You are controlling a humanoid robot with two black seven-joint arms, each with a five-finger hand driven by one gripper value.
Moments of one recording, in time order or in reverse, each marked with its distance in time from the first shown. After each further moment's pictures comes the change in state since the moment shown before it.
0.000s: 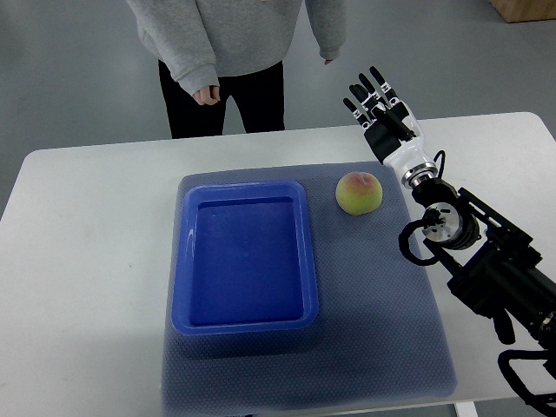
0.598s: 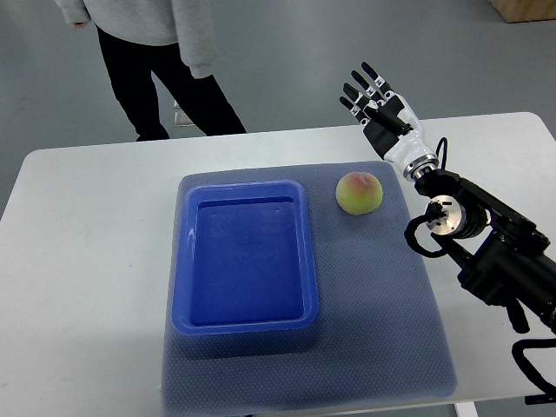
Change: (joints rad) left arm 0.000 0.000 -0.001 0.000 -0.001 0.001 0.000; right arm 0.062 -0.070 -0.121 0.004 -0.070 -0.026 -0.002
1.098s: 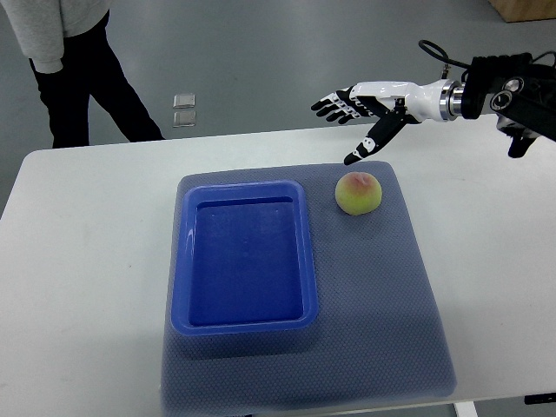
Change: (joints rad) left arm -0.002 0.000 0.004 -0.041 0.010 -0.003 0.000; right arm 0.629 -0.349 -0.898 0.031 -0.591 0.321 -0.083
